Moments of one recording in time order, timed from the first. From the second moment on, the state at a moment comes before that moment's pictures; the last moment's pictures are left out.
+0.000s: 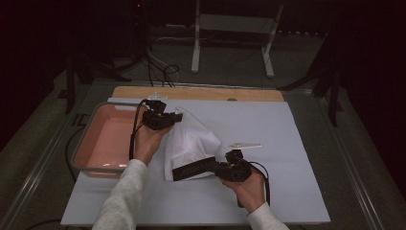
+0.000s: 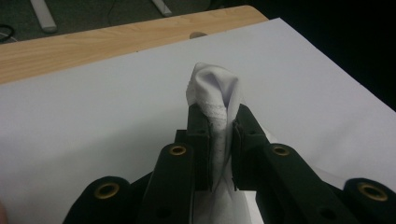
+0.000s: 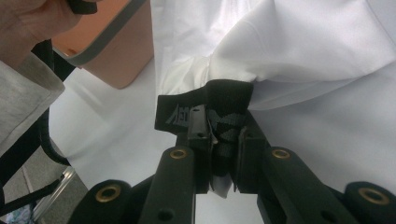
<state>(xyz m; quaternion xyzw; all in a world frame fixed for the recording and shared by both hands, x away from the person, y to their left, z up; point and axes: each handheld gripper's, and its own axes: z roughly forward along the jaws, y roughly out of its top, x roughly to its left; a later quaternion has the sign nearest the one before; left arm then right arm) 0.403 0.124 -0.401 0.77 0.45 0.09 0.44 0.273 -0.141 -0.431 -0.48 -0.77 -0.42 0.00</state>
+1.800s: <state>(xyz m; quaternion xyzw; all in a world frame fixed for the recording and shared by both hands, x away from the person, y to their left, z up) 0.418 0.149 -0.374 0.76 0.45 0.11 0.46 0.308 -0.106 -0.406 -0.46 -0.77 -0.44 -0.01</state>
